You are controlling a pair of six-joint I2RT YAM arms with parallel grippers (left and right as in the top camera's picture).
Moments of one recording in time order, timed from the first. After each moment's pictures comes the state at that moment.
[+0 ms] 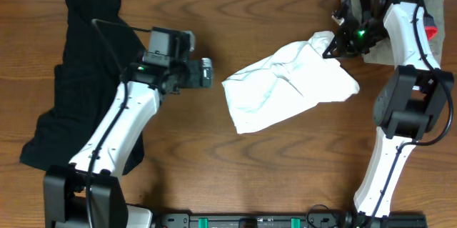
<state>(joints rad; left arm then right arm) -0.20 1.57 1.14 -0.58 0.20 -0.25 -0.13 2.36 2.13 -1.43 -0.58 -0.38</state>
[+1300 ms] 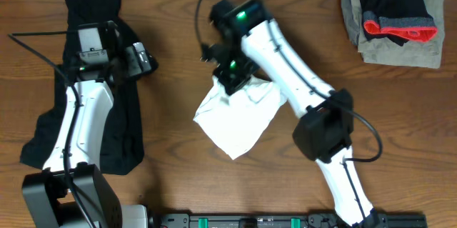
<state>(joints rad) 0.14 1.57 1.14 -0.49 0.01 -0.20 0.65 2.36 2.33 -1.62 -0.30 -0.18</state>
